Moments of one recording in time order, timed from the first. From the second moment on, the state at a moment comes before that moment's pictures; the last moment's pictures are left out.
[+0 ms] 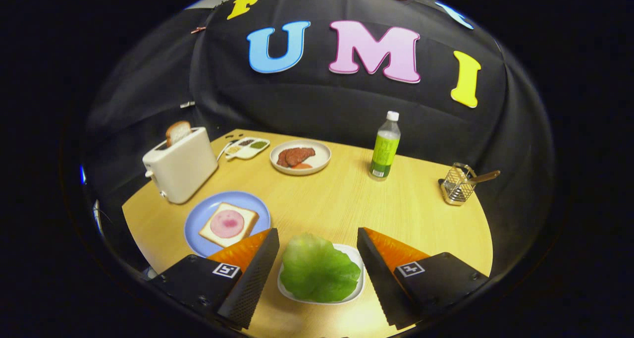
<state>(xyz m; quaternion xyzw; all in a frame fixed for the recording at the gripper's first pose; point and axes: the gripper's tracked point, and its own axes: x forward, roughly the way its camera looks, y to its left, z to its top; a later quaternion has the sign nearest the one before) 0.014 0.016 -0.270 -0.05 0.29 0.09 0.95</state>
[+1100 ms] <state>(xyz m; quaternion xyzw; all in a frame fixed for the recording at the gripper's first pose) 0.011 0.013 -0.393 -0.11 0.43 0.18 0.88</state>
